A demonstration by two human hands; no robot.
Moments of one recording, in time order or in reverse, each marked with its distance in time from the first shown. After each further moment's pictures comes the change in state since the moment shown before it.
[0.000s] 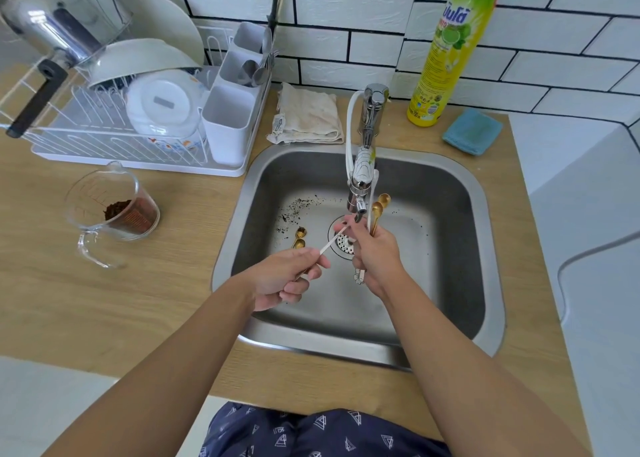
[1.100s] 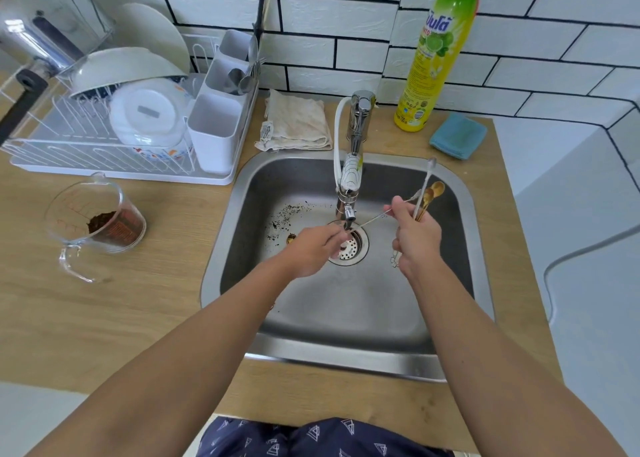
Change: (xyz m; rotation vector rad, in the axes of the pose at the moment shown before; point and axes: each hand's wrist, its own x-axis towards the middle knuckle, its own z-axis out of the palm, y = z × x) left_hand 0.070 0.031 0.028 0.977 0.286 0.394; right_hand 0.017 -0.049 -0.047 0.051 0.414 -0.098
